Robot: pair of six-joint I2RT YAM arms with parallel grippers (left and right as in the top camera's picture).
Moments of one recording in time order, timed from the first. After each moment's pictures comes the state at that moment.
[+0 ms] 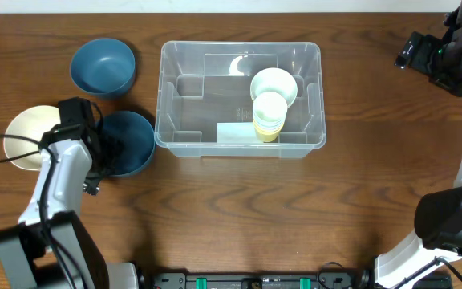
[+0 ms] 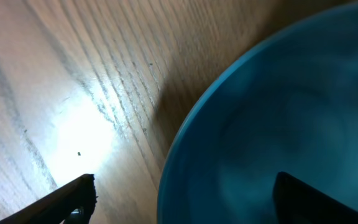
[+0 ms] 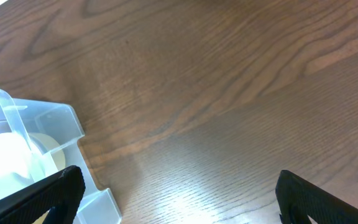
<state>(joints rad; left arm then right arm) 0.26 1.56 0.96 -0.80 -0.13 -0.85 -0.21 1.86 1.99 -1.27 -0.02 0.31</state>
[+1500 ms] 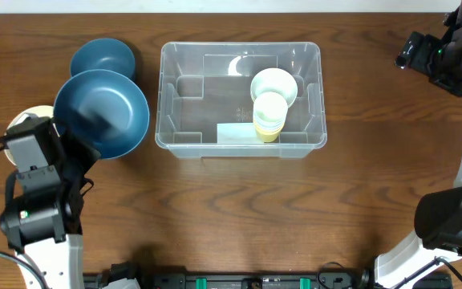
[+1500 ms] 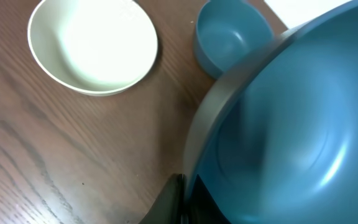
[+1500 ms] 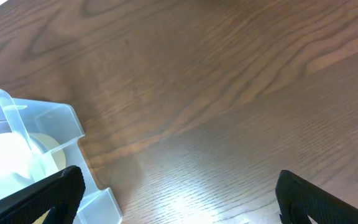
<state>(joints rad) 0.26 0.95 1.05 -0.90 -0.07 -0.59 -0.21 1.86 1.99 -1.27 -0.02 0.31</state>
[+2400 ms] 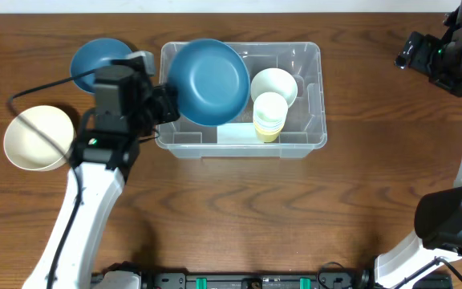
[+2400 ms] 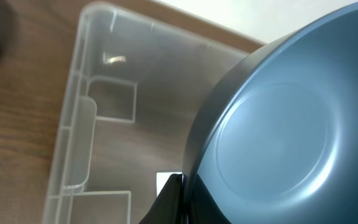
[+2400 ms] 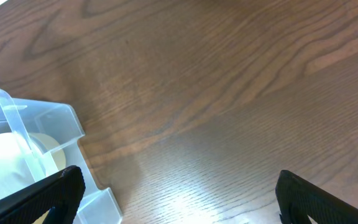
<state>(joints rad) -0.13 1.32 1.05 -0.40 0.28 -0.45 -0.21 1.86 1.99 -1.27 -0.02 0.31</state>
